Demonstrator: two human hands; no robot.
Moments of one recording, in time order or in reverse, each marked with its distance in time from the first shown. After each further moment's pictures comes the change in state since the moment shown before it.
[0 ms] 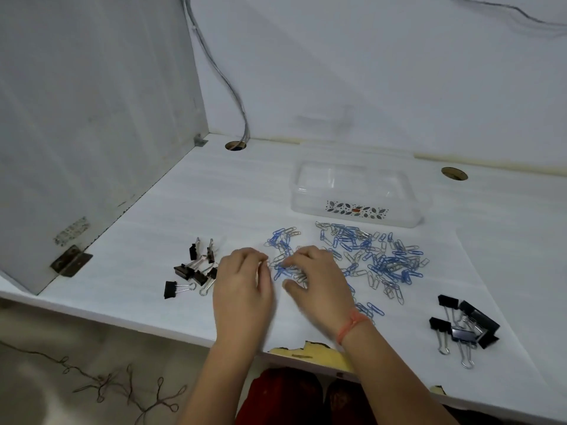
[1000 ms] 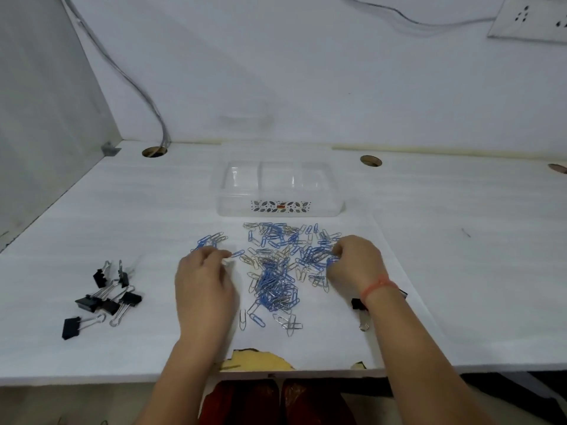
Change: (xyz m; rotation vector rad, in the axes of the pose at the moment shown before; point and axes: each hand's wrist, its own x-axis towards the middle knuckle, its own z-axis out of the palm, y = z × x) left_hand 0.005 0.039 0.040 0.010 -0.196 0.009; right_hand -0.023 0.078 -0.119 -0.267 0.031 0.615
